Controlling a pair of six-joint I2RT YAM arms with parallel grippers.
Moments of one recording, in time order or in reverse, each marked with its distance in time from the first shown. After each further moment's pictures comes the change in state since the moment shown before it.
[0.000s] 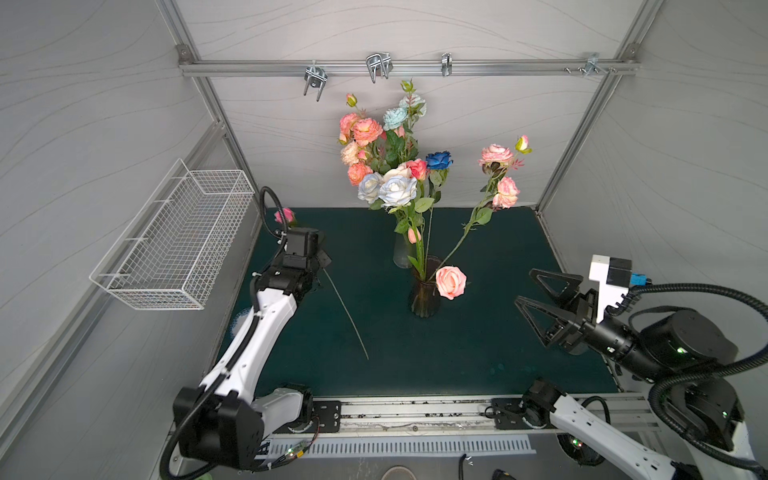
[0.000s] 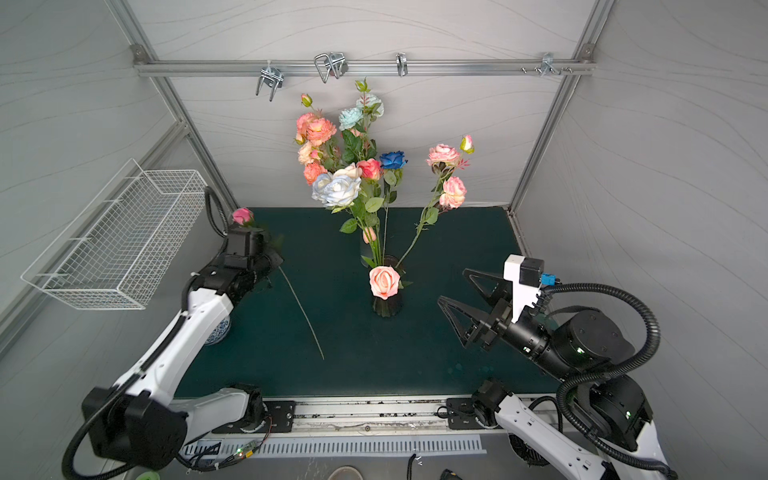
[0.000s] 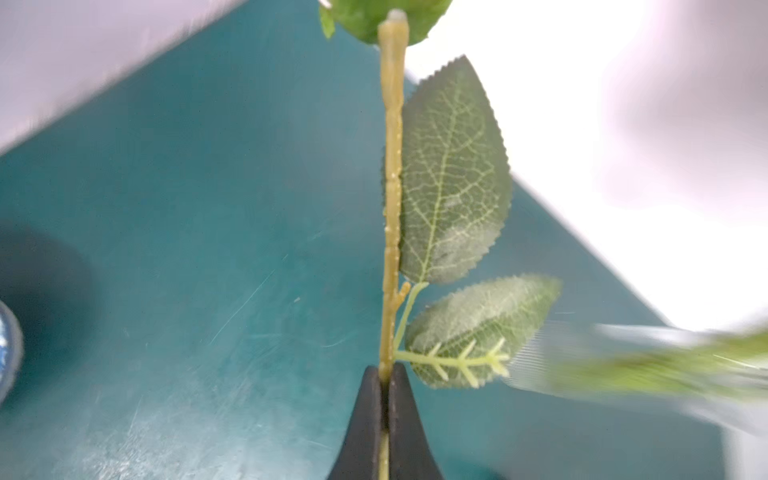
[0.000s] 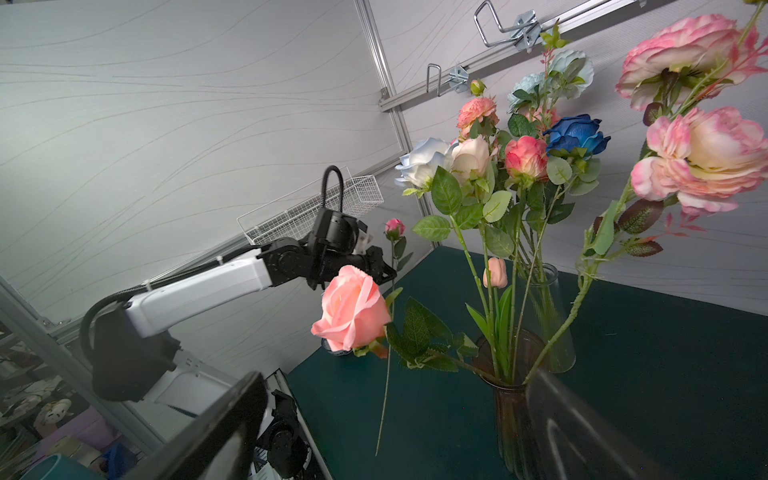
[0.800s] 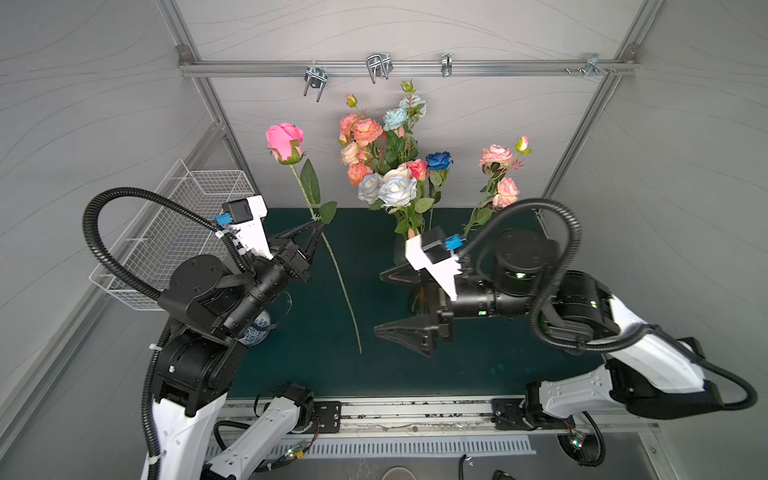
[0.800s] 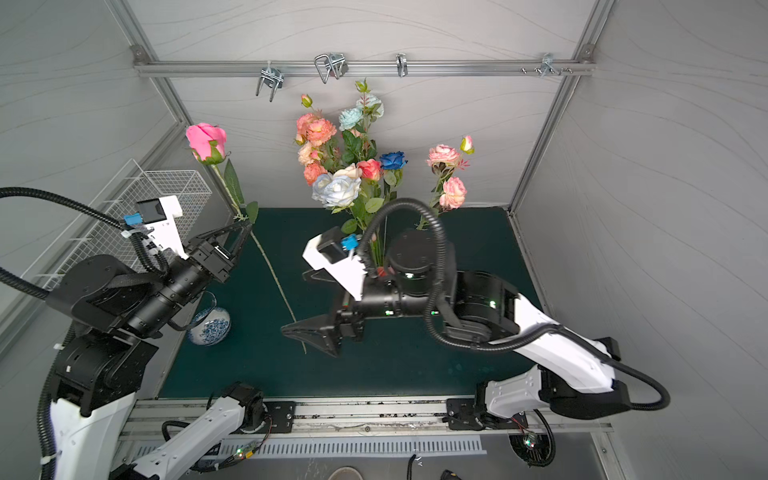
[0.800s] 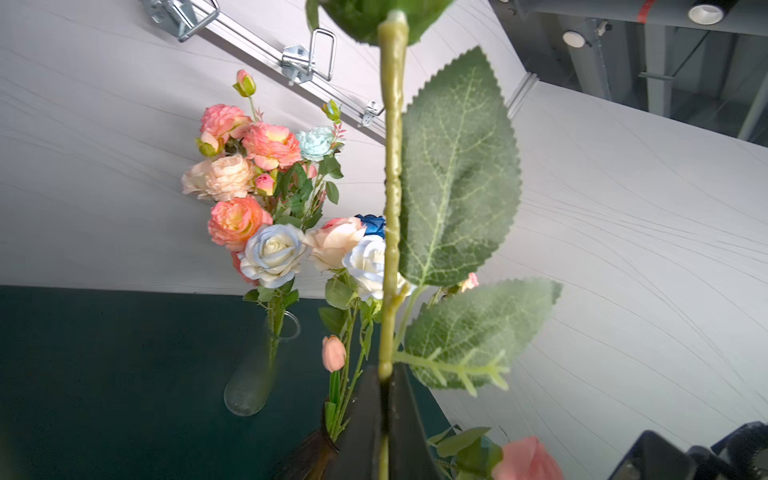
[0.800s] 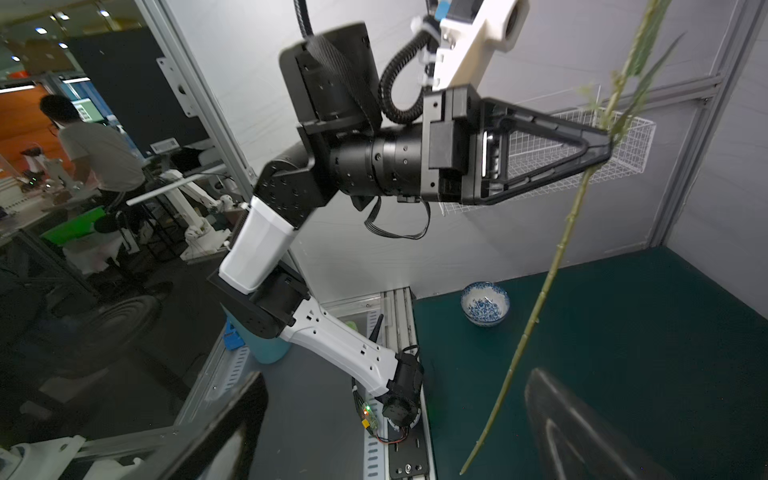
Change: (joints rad) left arm -0.150 -0.322 0.396 0.016 0.503 0.212; right arm 0.613 0.871 0.671 -0.024 0.000 -0.217
